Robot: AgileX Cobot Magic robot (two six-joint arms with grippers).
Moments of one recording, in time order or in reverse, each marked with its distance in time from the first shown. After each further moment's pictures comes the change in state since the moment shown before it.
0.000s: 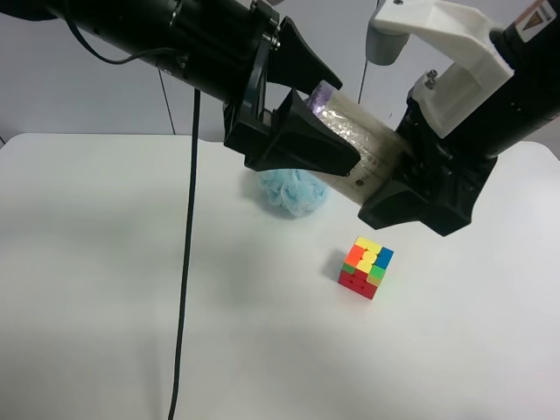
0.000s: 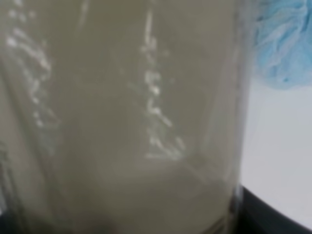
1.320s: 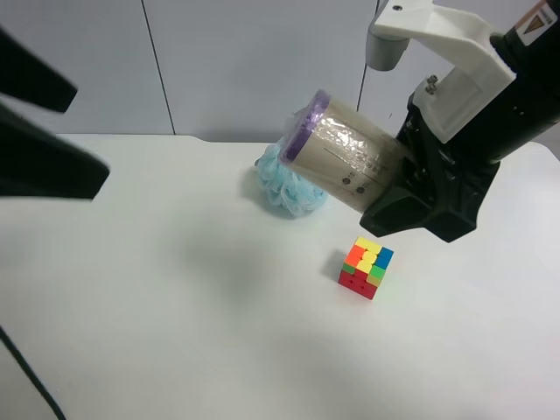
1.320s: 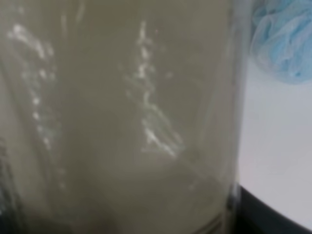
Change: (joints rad) left arm 0.000 -0.694 0.277 0.784 0.179 -1.088; right arm 0.000 0.000 0.000 0.009 0.024 0.001
